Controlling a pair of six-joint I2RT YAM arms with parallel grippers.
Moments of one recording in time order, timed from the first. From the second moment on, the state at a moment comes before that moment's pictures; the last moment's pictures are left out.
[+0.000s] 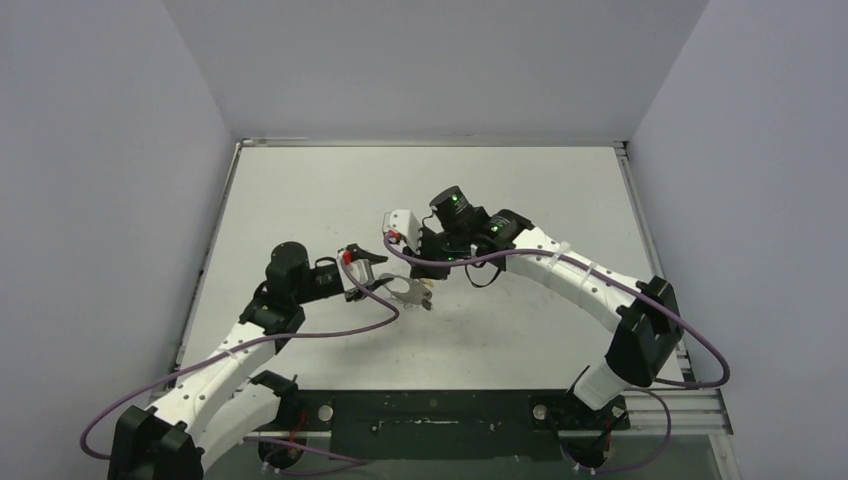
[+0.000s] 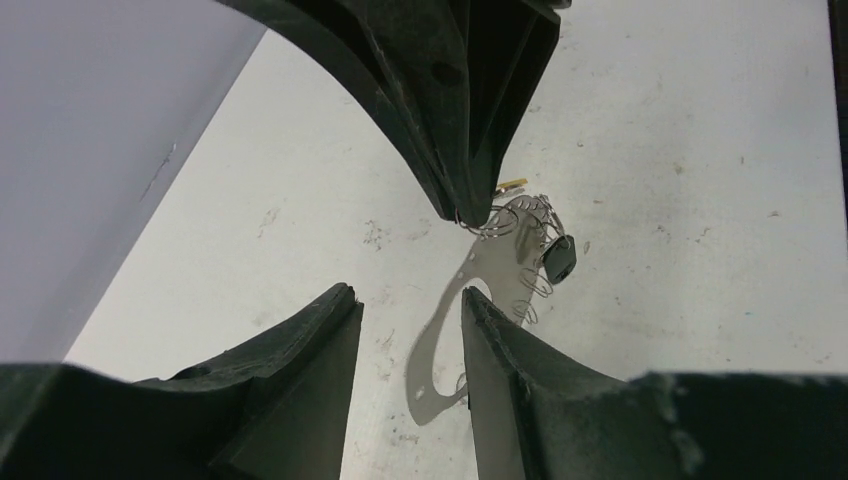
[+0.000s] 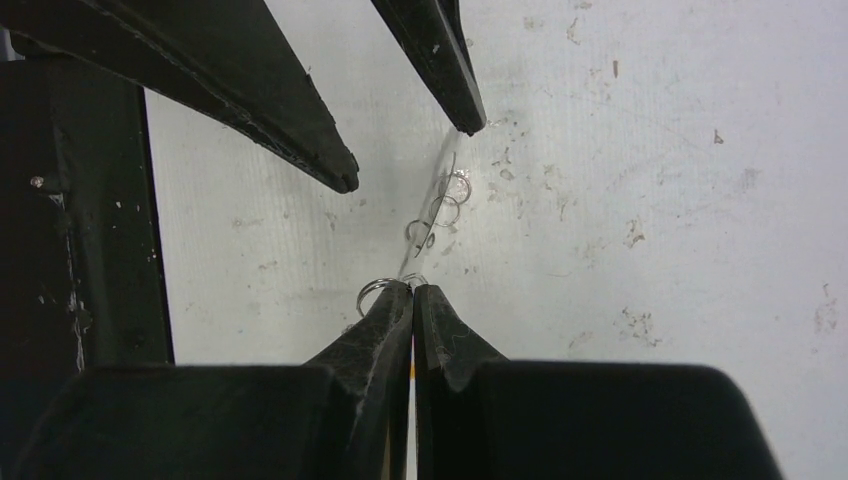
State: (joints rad) left arm -0.43 0.89 0.50 0.20 0.75 0.48; right arm 0.82 1.57 1.38 -0.64 -0.48 -0.50
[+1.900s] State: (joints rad) left arm -0.62 1.05 0.36 0.47 0.40 -0.05; right arm 0.82 1.65 1.39 -0.59 -0.50 -0.34
